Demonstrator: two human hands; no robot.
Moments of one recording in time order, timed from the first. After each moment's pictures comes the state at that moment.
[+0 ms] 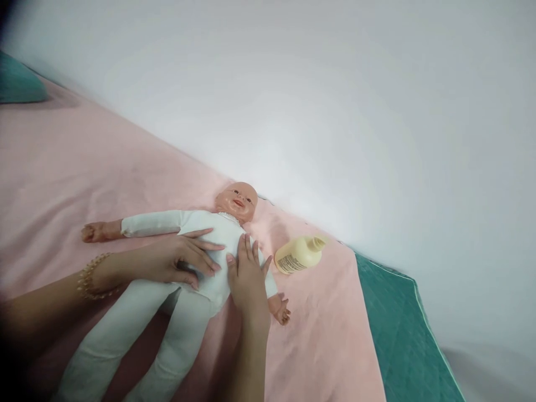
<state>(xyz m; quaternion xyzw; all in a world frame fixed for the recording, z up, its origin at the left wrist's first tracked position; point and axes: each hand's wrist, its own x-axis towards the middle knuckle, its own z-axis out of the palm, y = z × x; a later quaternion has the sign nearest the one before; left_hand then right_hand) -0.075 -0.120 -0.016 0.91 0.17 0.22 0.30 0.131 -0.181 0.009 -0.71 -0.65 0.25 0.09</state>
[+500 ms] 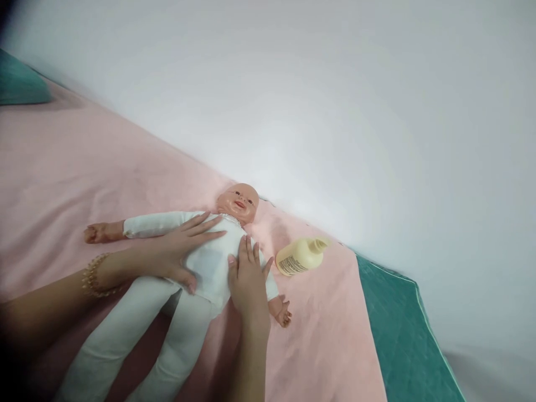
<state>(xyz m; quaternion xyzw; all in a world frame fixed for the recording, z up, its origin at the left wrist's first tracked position) -0.077 -0.103 -0.051 0.91 0.28 0.23 0.20 0.125 -0.179 0.010 -0.72 -0.65 0.21 0.07</state>
